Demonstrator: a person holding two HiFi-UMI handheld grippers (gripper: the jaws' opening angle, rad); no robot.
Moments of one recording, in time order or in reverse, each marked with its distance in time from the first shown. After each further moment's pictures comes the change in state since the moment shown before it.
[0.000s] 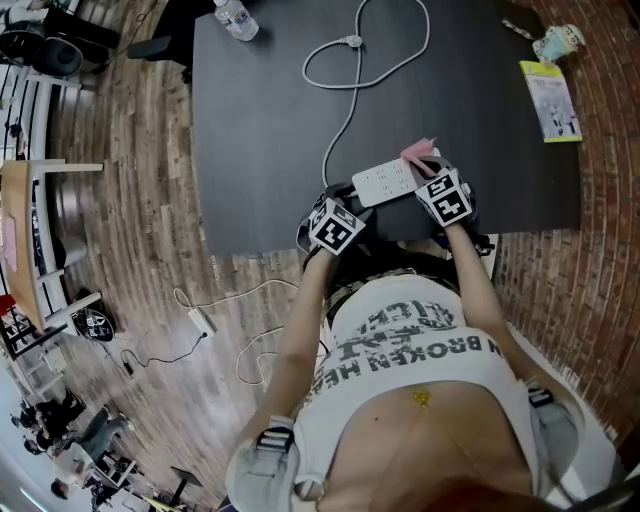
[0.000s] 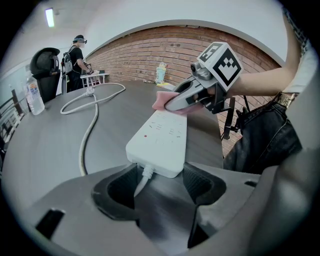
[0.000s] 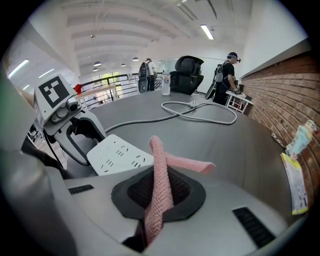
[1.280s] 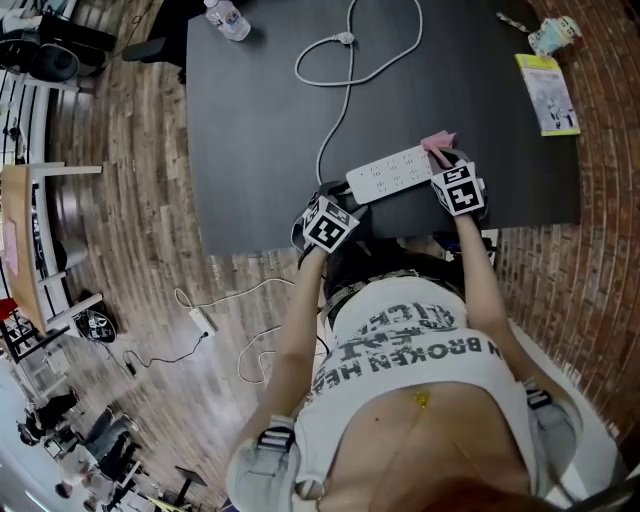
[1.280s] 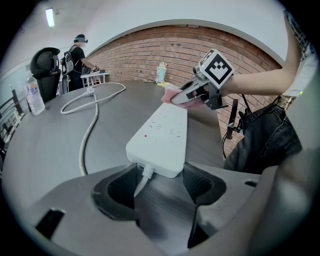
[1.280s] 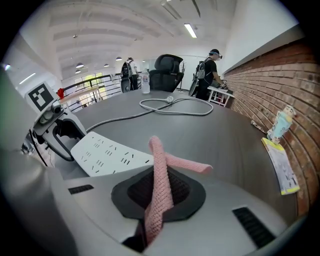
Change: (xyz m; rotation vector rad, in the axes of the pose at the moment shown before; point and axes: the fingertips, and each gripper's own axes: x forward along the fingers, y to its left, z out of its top) left arm 0.001 -0.001 0.000 -0.004 0.003 0.000; right arm -0.019 -0.059 -0.029 0.124 0.018 -0.137
